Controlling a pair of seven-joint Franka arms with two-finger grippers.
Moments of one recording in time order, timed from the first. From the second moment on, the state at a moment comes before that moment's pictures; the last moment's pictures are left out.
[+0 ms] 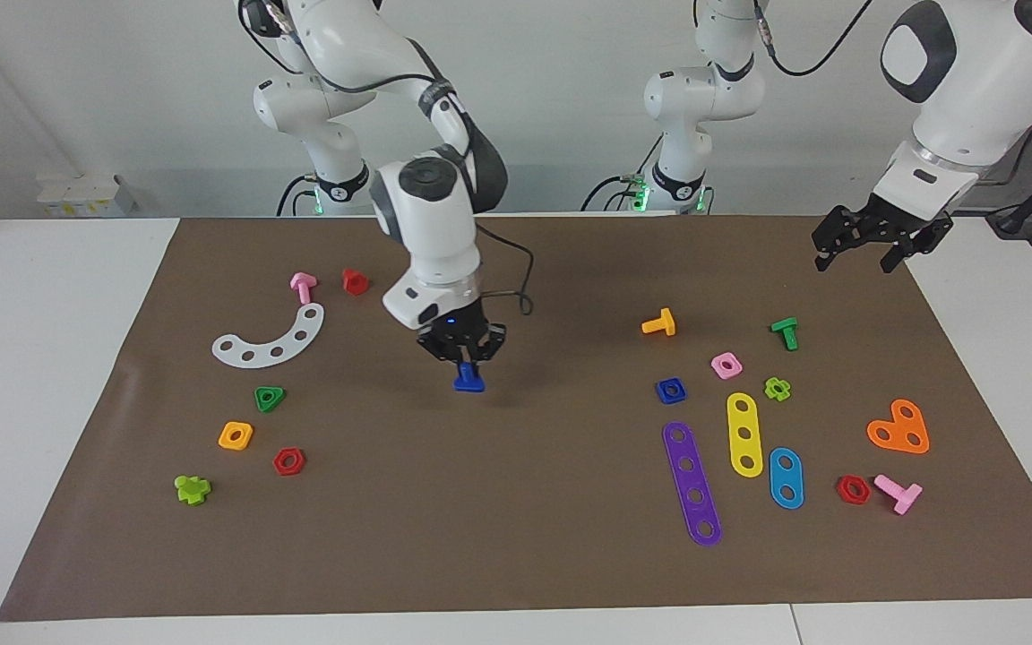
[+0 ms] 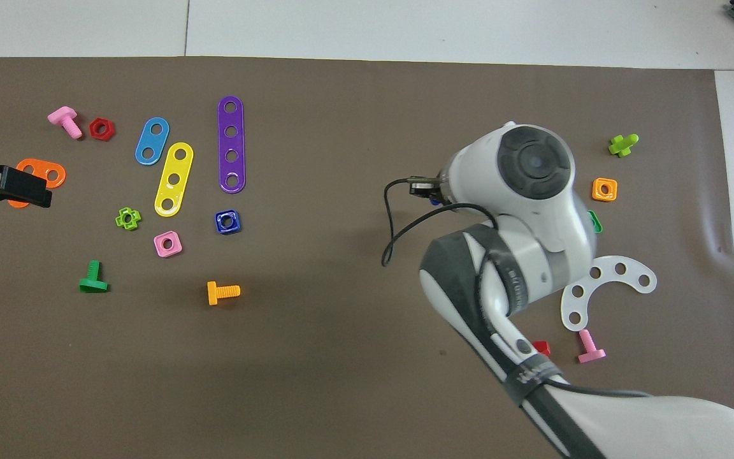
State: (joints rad) left arm 0.00 0.04 0.01 -1.58 0.00 1.62 0.12; right arm 0.44 0.25 -0.09 -1.76 0.03 2.17 0.46
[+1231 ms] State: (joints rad) left arm 0.00 0.01 0.00 -1.63 -0.01 1.61 0.12; right arm 0.13 0.14 -0.08 -2.23 0.06 2.47 0.13
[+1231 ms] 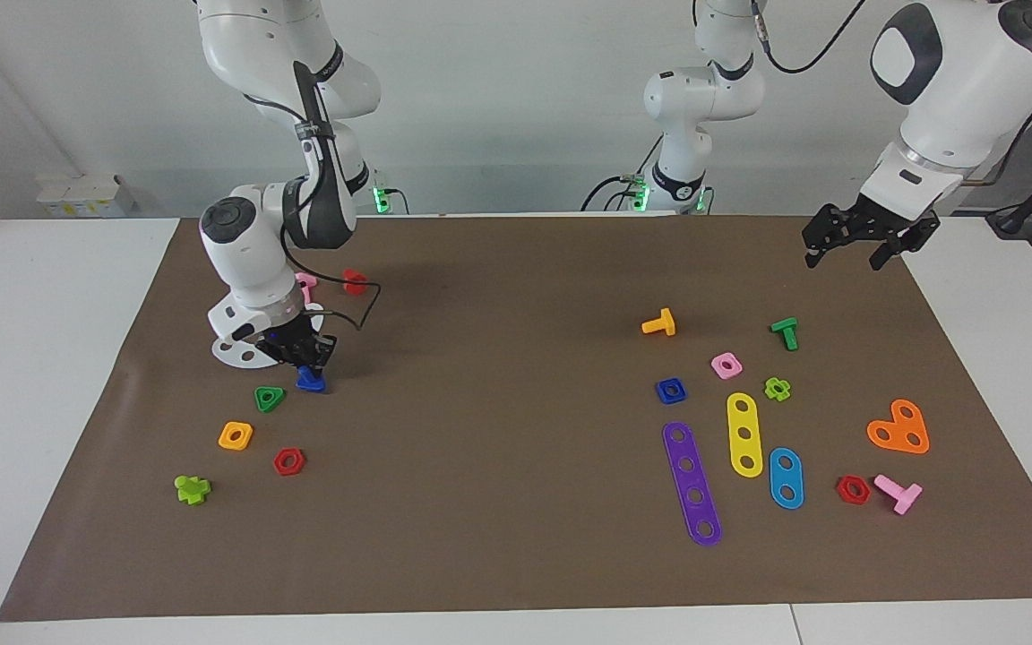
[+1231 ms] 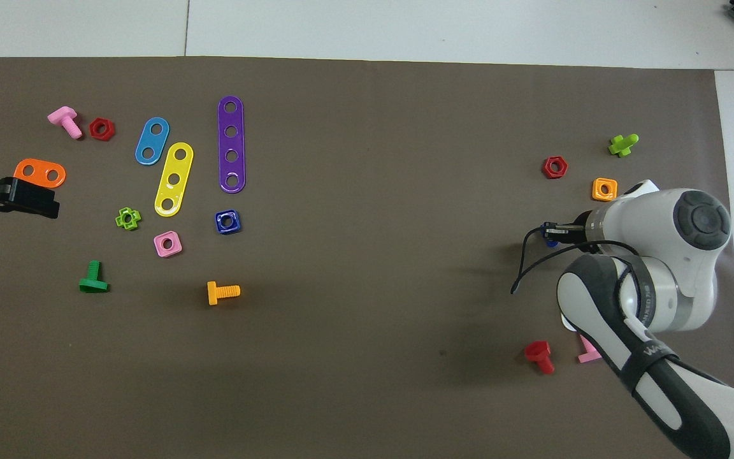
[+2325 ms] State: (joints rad) left arm 0.00 0.00 0.00 -1.65 -0.02 1.61 0.12; right arm 0.04 -0.08 -0.10 -1.64 0.01 1.55 0.13
